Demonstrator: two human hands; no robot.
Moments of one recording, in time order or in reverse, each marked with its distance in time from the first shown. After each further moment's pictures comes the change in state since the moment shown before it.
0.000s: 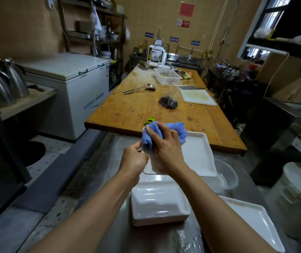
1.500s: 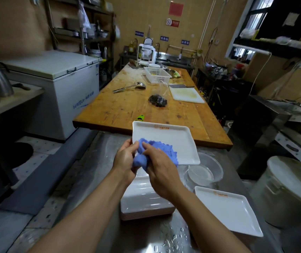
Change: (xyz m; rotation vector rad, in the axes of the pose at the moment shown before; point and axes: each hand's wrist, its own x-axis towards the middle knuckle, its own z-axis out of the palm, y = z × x) left_hand -0.006 -0.009 0.021 -0.645 -0.130 -0.204; right_hand -0.069 -0.003 -0.024 0.303 -0.126 0.067
